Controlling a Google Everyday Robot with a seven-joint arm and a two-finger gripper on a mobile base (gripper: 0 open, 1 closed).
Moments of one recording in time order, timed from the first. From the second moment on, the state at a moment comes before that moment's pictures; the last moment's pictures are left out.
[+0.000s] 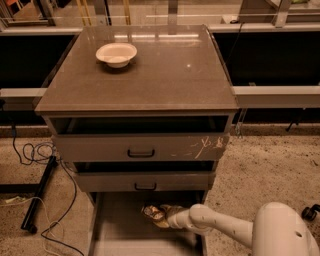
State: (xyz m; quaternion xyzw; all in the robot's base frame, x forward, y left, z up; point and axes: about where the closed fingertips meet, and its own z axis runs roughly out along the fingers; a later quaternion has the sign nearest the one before) arm 0.564 -0.002 0.181 -0.50 0.74 0.21 0.38
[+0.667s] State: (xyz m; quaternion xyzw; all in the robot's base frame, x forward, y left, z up) arm 0.563 -0.006 0.153 -0.50 0.75 0.21 0.38
